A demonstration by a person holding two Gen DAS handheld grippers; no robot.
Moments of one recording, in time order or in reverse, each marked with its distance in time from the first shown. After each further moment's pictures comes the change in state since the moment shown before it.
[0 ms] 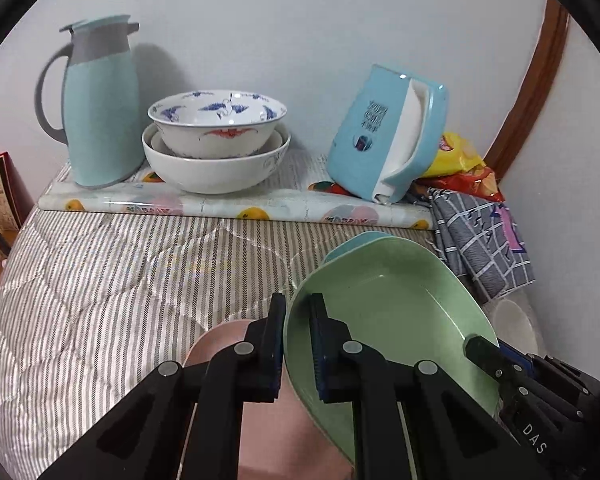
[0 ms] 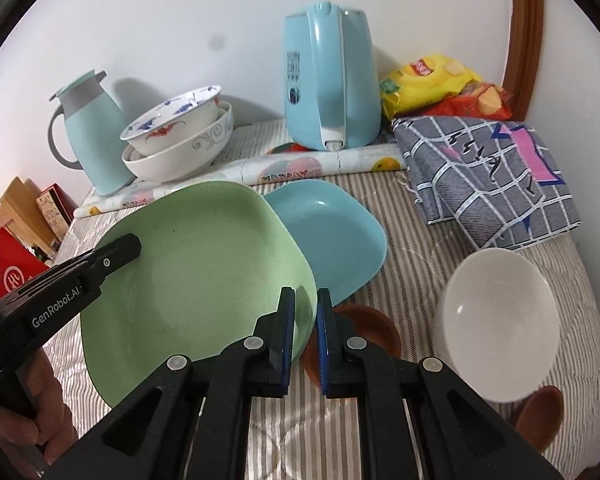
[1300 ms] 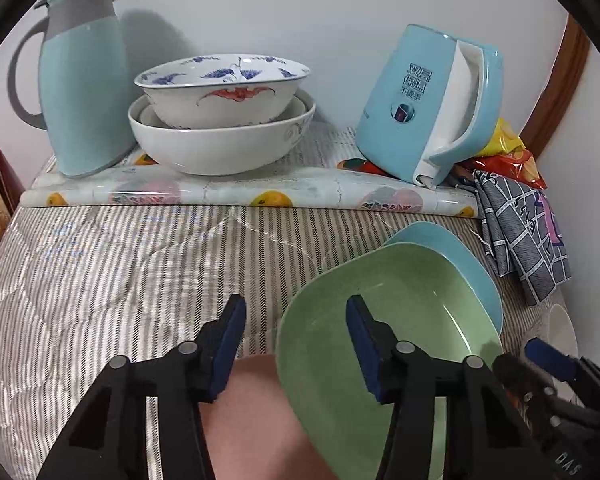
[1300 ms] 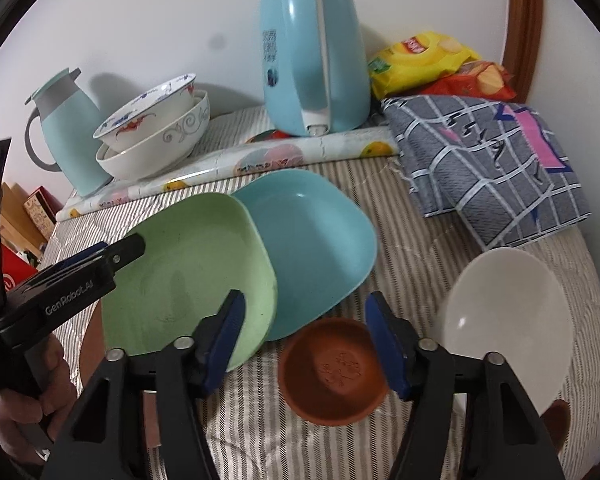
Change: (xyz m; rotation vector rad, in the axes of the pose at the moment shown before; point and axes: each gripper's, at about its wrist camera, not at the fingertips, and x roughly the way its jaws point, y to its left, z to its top) left arm 0.071 0.016 0.010 0.011 0.088 0.061; right arm 0.048 -0.013 0.009 0.023 0.077 -0.013
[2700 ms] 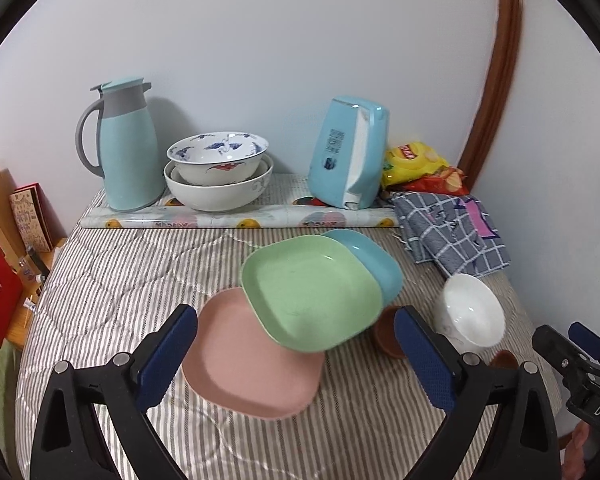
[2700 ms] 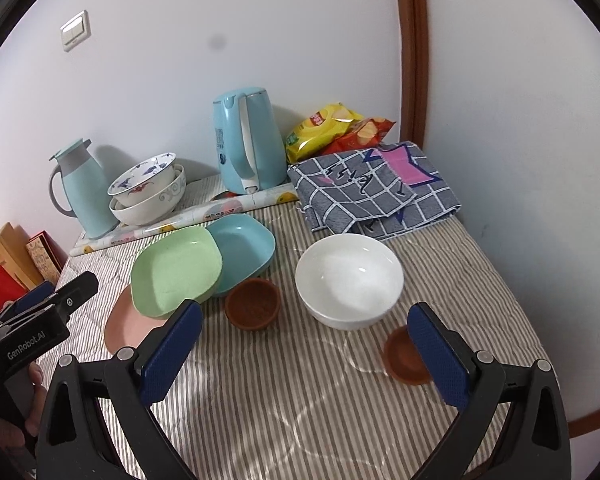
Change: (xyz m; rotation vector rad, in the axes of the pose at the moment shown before) left arm -0.156 -0.045 -0.060 0.051 -0.182 0.009; right arm -0.167 -0.058 -0.069 0.096 -0.244 -0.112
